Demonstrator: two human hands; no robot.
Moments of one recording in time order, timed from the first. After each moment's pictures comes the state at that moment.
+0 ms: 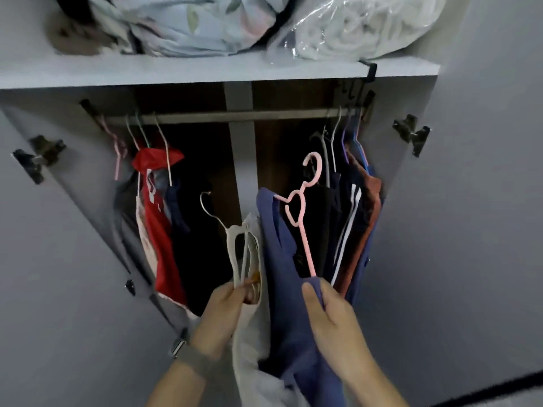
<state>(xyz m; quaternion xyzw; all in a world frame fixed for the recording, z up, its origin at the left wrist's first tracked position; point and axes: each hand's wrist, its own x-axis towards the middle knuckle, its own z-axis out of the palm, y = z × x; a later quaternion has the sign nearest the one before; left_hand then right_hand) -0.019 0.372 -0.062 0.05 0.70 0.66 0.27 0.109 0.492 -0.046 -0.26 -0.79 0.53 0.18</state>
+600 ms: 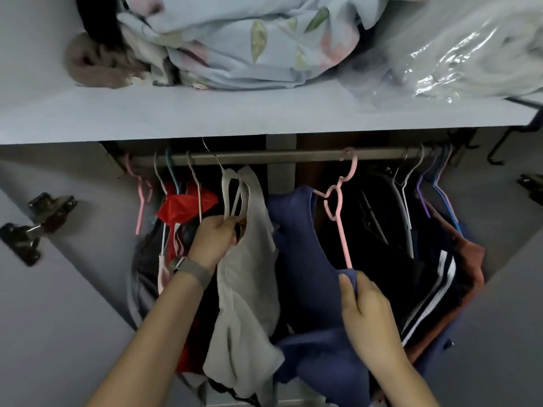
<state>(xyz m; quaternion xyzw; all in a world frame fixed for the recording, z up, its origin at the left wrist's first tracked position) -0.310 0.416 -0.004 0.12 0.79 0.60 0.07 -0.099 0.559 -0.048 -0.27 -0.85 0.39 0.25</state>
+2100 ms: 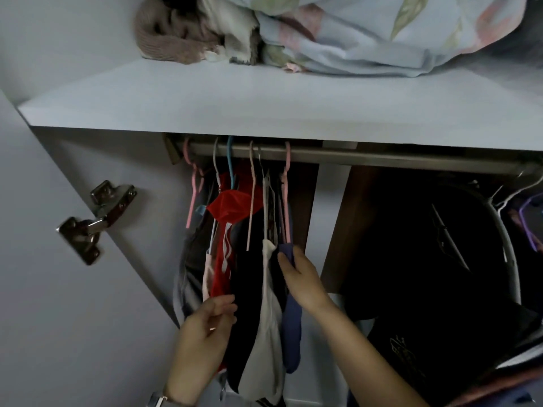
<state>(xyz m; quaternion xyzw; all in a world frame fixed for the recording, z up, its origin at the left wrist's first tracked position) -0.270 0.286 -0.078 0.02 0.80 0.59 0.11 -0.297 0.476 -0.086 -0.18 -0.80 0.58 0.03</state>
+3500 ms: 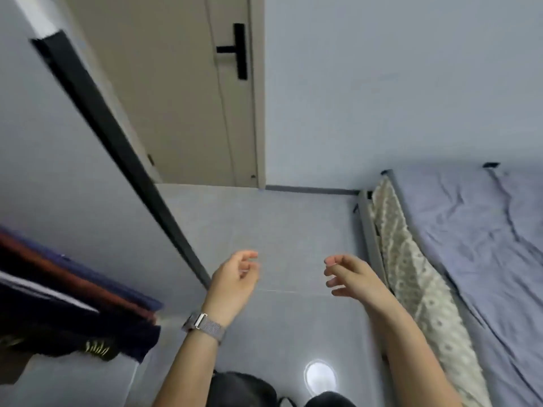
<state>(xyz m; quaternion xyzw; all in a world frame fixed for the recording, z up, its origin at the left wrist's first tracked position) 0.297 0.490 -0.109 0.63 0.54 0.23 0.51 0.516 0.410 -0.122 -0.71 -0.28 0.50 0.41</state>
